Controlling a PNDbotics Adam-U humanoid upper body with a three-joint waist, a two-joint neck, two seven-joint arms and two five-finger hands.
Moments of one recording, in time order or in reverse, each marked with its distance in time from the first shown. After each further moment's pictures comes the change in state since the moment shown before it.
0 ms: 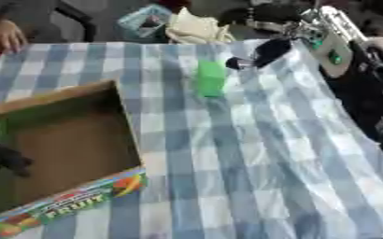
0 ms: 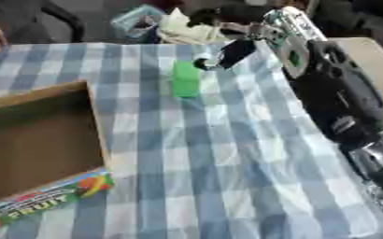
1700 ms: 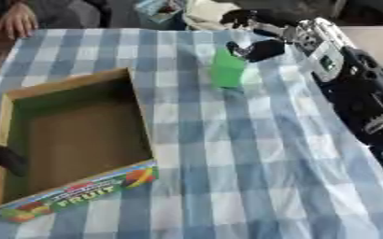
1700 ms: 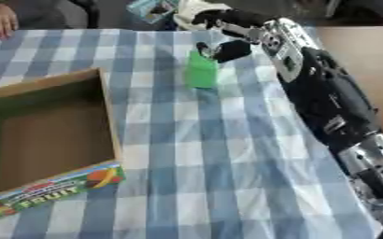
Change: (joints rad) left arm -0.019 -0.001 -0.006 -0.001 0.009 -0.004 -0.017; right arm 0.028 0.036 -0.073 0.192 0.006 0.059 -0.121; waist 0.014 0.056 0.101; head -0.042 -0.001
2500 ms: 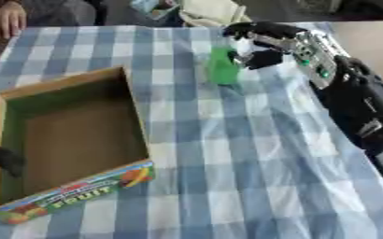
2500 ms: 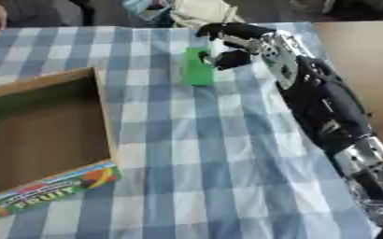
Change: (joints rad) left arm -0.004 0.000 0.000 0.000 0.000 -0.002 -0.009; right arm 0.010 0.008 0.002 0.033 0.031 -0.020 0.029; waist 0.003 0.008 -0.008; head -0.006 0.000
